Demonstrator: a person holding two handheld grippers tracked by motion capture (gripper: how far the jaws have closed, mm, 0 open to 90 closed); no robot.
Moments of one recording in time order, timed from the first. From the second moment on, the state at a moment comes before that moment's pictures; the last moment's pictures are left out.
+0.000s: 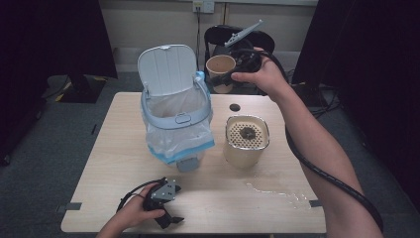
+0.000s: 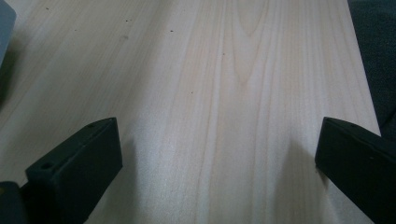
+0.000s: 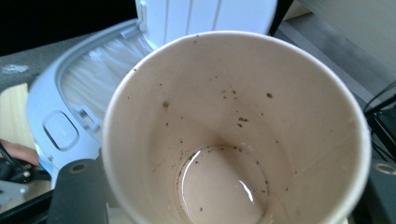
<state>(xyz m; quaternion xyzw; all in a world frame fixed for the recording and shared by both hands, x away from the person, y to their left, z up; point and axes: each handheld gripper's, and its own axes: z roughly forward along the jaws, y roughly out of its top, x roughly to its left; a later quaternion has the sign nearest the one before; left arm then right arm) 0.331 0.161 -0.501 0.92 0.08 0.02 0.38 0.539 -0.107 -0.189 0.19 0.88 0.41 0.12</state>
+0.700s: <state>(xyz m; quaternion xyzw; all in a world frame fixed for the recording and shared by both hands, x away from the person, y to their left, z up) 0.331 0.161 -0.501 0.92 0.08 0.02 0.38 0.532 -0.062 -0.184 0.16 0.89 0.42 0.10</state>
